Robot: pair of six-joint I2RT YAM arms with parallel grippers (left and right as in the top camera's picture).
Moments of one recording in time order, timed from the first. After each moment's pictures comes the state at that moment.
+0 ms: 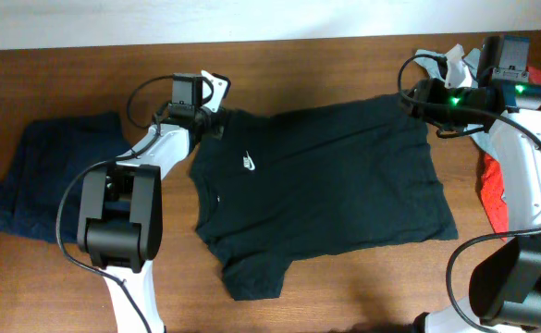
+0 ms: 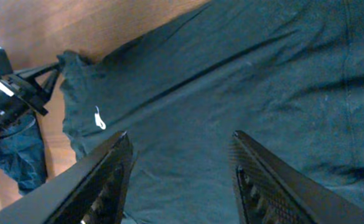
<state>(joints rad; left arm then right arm) -0.17 2.17 1.42 -0.08 0.15 0.19 -0.20 1.73 1.58 -0.91 -0.50 0.18</state>
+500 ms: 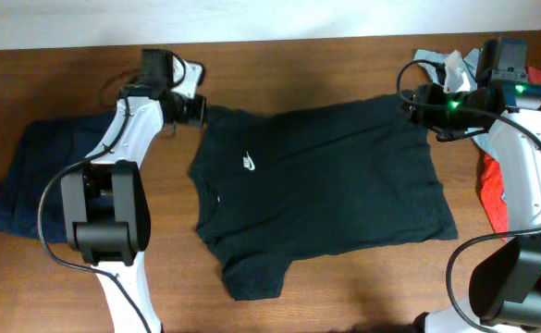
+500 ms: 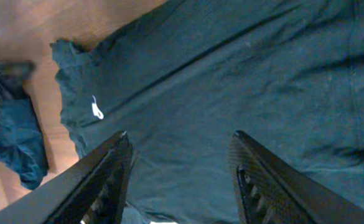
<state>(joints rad) -0.07 2.20 1.71 -0.61 0.30 0.15 -0.20 1.73 1.58 -0.97 -0.49 0.17</state>
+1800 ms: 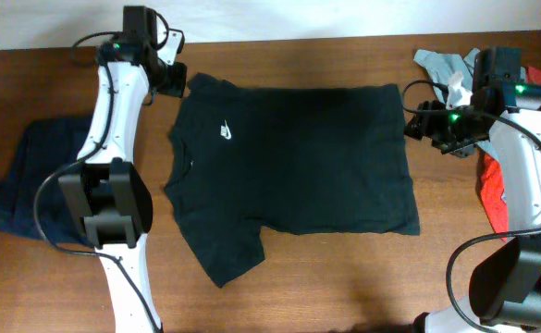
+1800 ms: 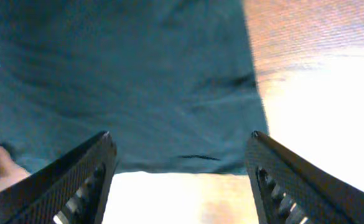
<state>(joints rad) -0.03 2.35 2.26 -1.04 0.08 0.20 -0.20 1.73 1.58 -1.15 -0.28 0.17</state>
